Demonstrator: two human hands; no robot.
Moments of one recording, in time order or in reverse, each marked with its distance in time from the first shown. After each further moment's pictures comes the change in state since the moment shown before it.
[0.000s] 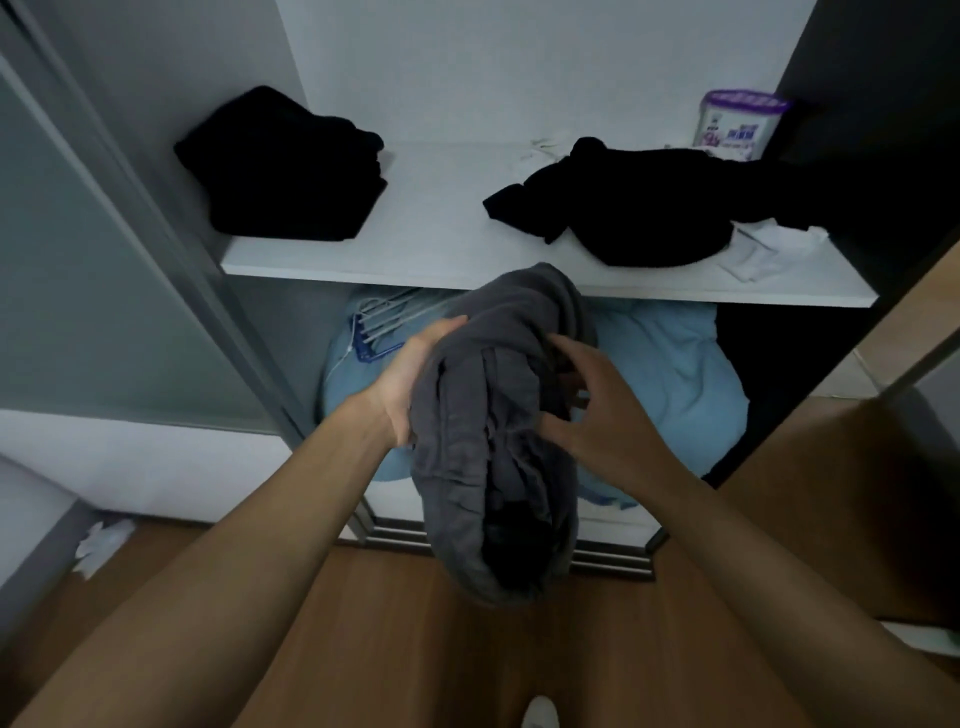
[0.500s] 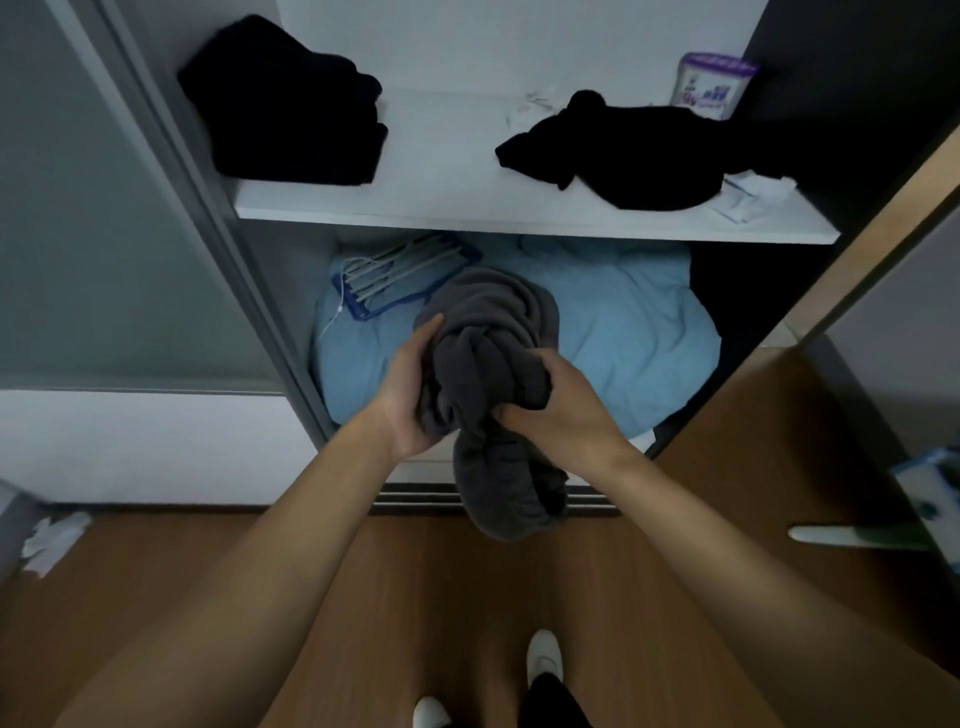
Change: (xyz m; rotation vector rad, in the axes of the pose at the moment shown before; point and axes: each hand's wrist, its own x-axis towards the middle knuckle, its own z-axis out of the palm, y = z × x) left_hand -0.075 -0.054 -0.081 -0.271 -0.078 -0.047; right_hand -0.063 -0.089 0.120 0.032 0.028 0.284
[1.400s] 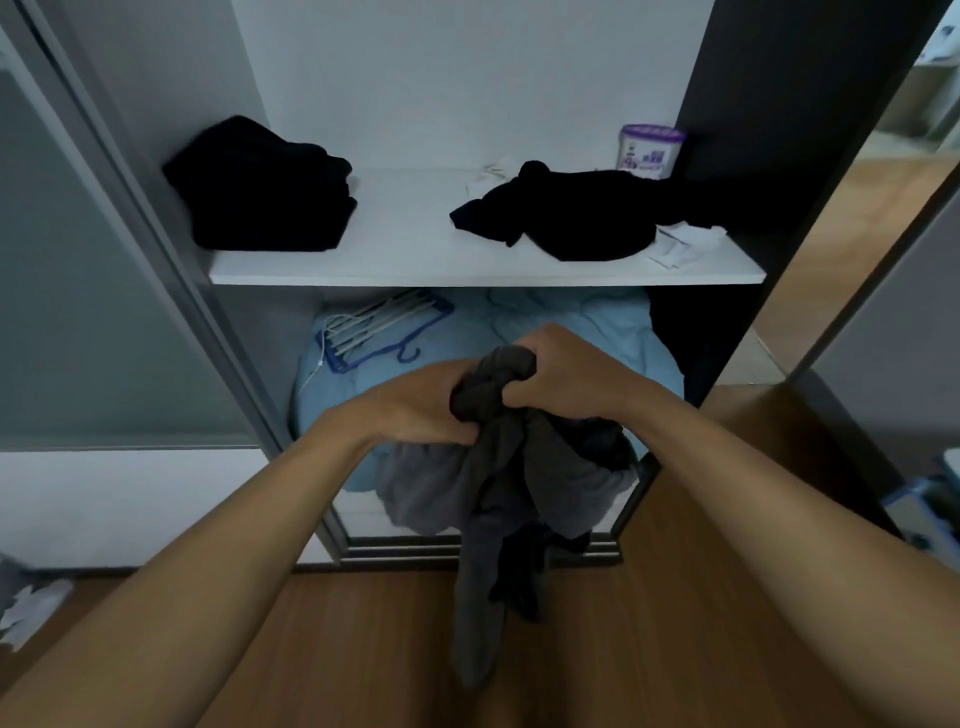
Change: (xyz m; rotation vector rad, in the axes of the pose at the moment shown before) left_hand -0.002 0.011 0.085 1.659 -0.243 0.416; right_hand 0.026 -0.027 -0.114 -0.266 -0.247 -0.303
